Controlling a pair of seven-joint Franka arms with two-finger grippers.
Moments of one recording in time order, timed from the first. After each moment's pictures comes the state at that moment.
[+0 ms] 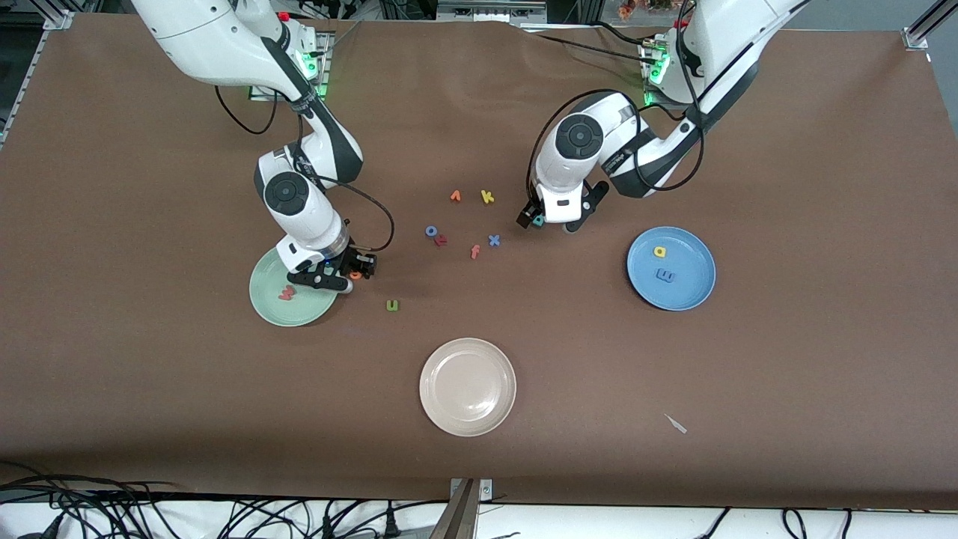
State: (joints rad) left arm 0.09 0.55 -0.83 -2.08 0.29 2.37 -1.84; right arm 0.29 0.51 0.13 -2.09 -0.09 2.68 0.65
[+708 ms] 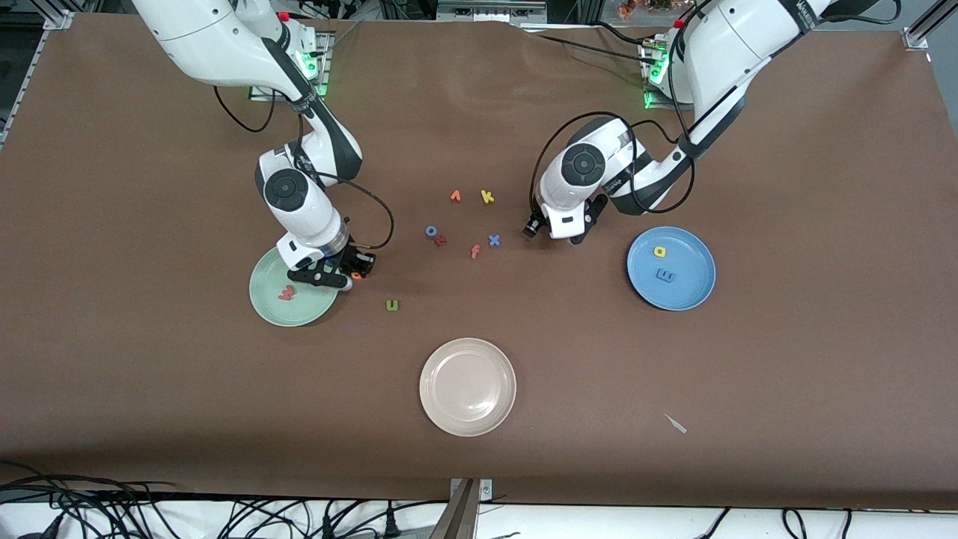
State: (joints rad) left arm 0.04 0.64 -0.72 -2.09 0.30 2.47 -1.87; right arm 0.29 0.51 0.12 -2.12 -0.09 2.73 0.65
